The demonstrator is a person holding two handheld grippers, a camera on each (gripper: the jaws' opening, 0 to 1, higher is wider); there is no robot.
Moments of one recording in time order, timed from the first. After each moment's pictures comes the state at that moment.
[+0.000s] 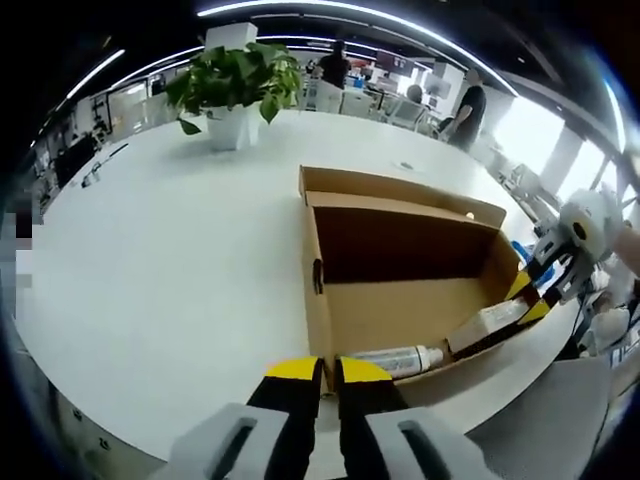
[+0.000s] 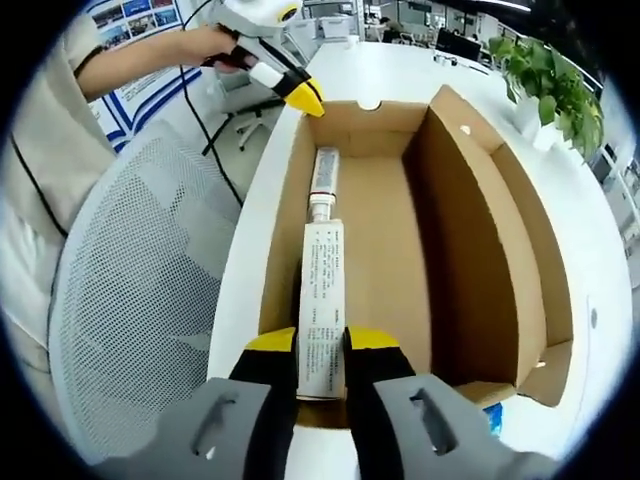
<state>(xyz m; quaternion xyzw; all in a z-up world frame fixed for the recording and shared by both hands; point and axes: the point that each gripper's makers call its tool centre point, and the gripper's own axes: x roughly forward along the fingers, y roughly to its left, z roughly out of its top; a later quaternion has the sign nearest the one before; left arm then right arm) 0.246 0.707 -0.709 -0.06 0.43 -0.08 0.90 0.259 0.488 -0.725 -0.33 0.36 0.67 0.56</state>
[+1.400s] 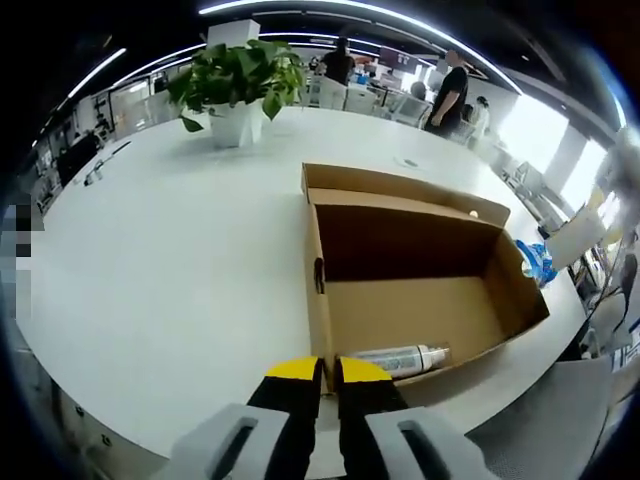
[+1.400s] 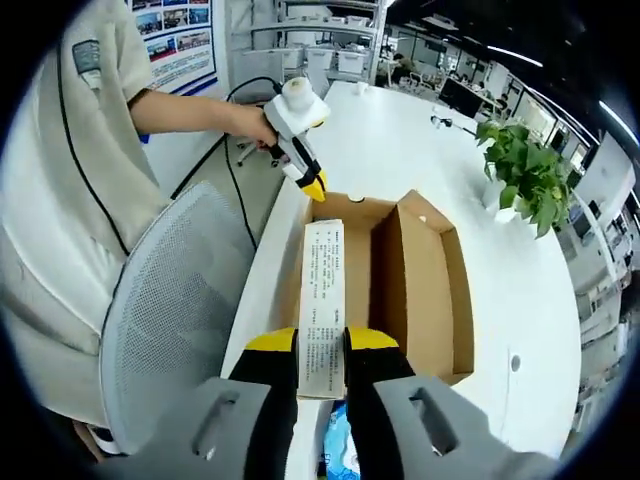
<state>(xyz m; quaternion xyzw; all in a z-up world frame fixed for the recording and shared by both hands) 0.245 0.707 -0.709 -0.06 0.43 -0.07 0.90 0.269 0.465 -0.575 -0.37 0.26 0.67 0.59</state>
